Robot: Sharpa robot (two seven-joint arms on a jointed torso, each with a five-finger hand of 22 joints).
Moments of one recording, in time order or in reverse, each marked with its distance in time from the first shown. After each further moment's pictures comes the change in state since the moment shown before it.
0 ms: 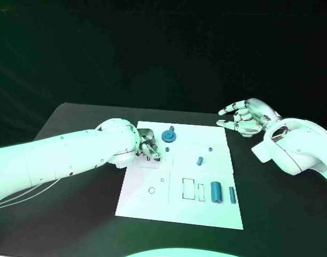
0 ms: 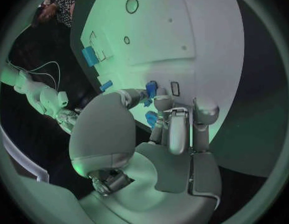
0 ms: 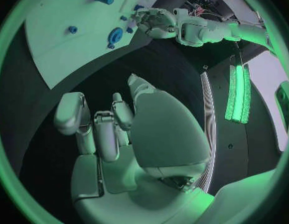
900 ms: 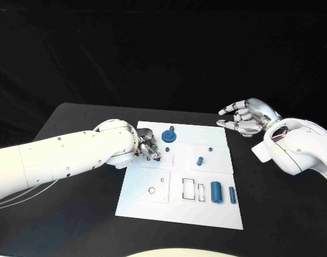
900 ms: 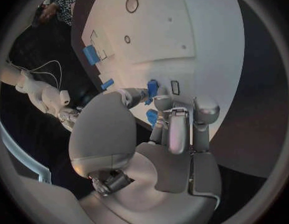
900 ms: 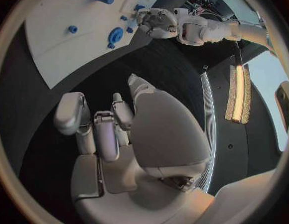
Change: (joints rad) left arm -0.002 -0.020 -0.002 0.018 -0.003 -0.026 0.020; left_hand 0.018 -0.010 0.006 0.006 -0.035 -0.004 0.003 0.007 -0.153 -0.013 0.002 0.000 -0.003 0.000 0.000 -0.004 0.000 0.000 -0.004 0.004 -0.004 -0.008; right arm 0.000 0.000 0.000 -0.001 0.000 -0.001 0.000; right_hand 0.000 0.000 -0.003 -0.003 0.000 0.000 0.000 -0.004 0.000 0.000 0.000 0.000 0.001 0.000 0.000 0.000 0.000 0.000 0.000 0.000 0.000 0.000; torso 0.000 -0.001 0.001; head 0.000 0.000
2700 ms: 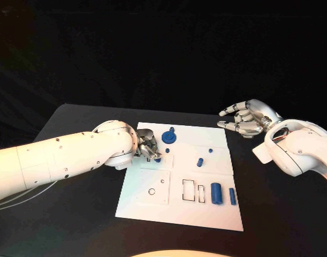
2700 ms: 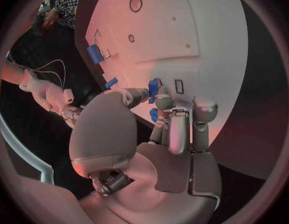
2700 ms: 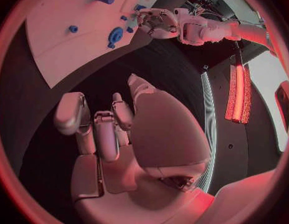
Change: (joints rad) left arm 0.002 -0.010 -0.001 0.007 0.010 -0.015 0.043; left_hand 0.008 0.007 0.003 0.003 -0.039 -0.009 0.002 0.003 0.000 -0.007 0.000 -0.006 -0.007 0.004 0.003 -0.004 0.000 0.015 -0.007 0.000 -0.011 -0.012; right arm 0.002 -0.006 0.000 0.005 0.000 -0.001 -0.003; right_hand 0.000 0.000 0.000 0.000 0.000 0.000 0.000 0.000 -0.001 0.000 0.000 0.000 -0.001 0.000 0.000 0.000 0.000 0.000 0.000 0.000 0.000 -0.001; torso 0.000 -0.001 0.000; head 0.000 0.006
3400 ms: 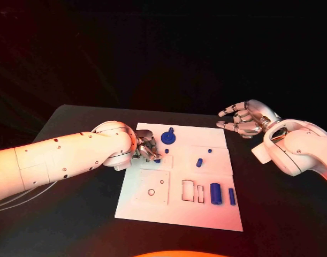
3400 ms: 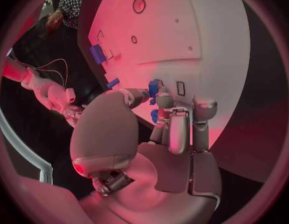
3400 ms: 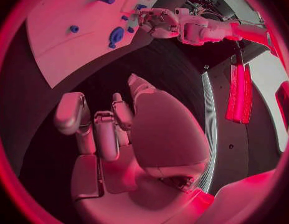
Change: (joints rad) left arm 0.000 -0.001 0.001 -0.007 0.022 0.020 0.018; left_hand 0.017 0.017 -0.009 0.020 -0.035 -0.014 0.007 0.006 0.000 -0.018 0.004 -0.018 -0.024 -0.004 0.004 0.000 0.000 0.000 -0.016 0.002 -0.012 -0.026; right arm 0.000 0.001 0.000 -0.002 0.000 0.000 -0.007; right_hand 0.000 0.000 -0.003 -0.003 0.000 0.000 0.000 0.000 0.000 0.000 0.000 0.000 -0.002 0.000 0.000 0.000 0.000 0.000 0.000 0.000 0.000 -0.003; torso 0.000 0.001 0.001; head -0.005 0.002
